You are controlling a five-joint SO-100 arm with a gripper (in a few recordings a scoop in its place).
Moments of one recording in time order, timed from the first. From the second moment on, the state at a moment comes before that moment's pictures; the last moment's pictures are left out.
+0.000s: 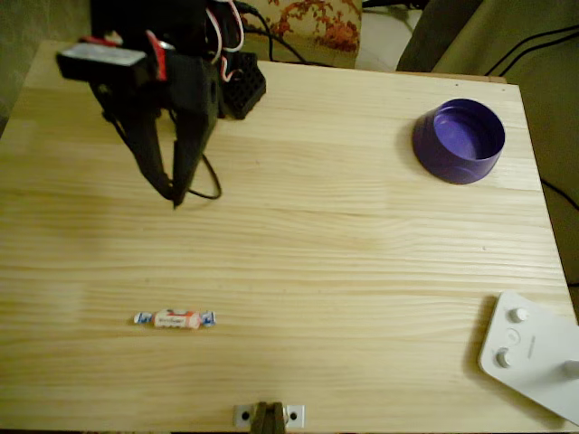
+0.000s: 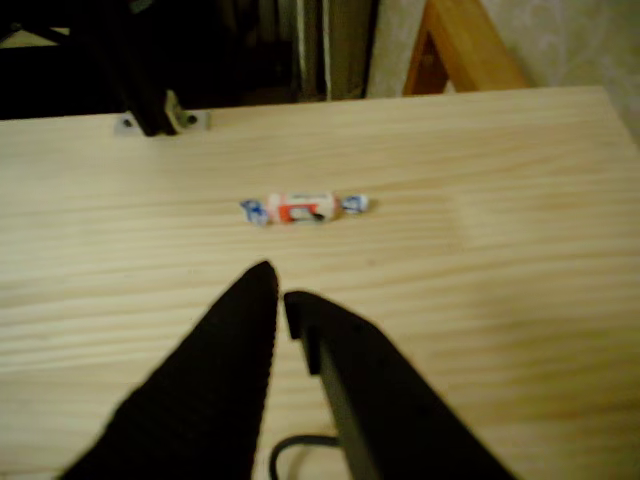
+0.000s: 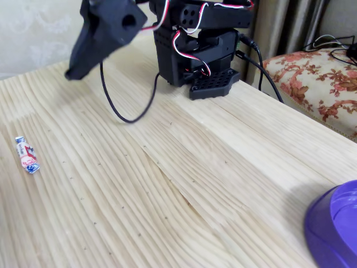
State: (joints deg) arm -0.4 184.7 170.4 57.7 5.0
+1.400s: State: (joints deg) arm -1.7 88.1 105.2 58.7 -51.9
